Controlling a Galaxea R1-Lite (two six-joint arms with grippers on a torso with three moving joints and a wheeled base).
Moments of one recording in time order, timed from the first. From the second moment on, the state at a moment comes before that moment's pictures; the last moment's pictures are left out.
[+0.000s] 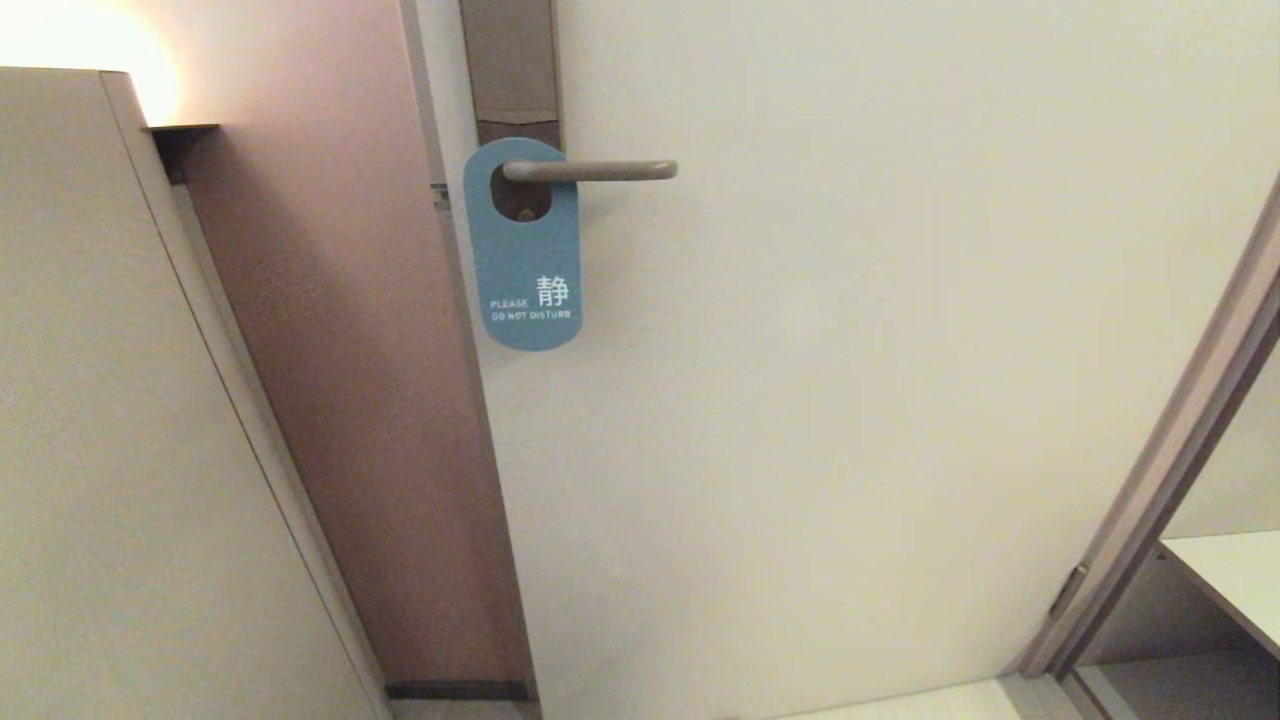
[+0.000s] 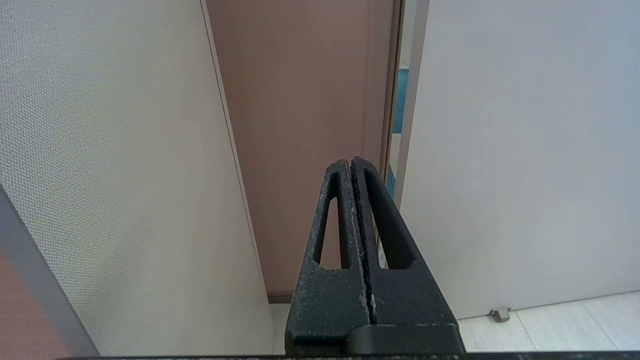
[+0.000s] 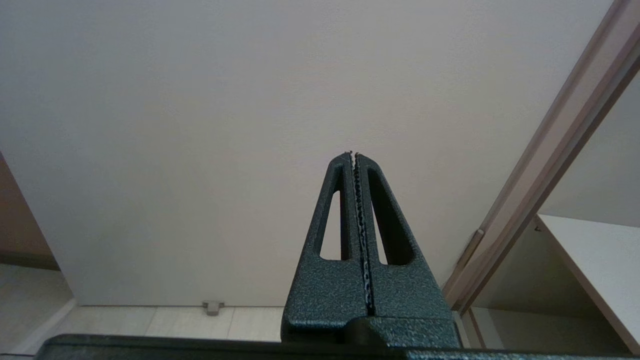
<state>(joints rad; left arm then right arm) 0.00 0.00 0.00 0.01 0.00 0.00 0.00 0.00 0.00 0.00 0.02 -0.11</state>
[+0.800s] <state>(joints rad) 0.00 0.00 0.00 0.01 -0.01 0.07 0.00 0.00 0.00 0.00 0.02 -0.11</state>
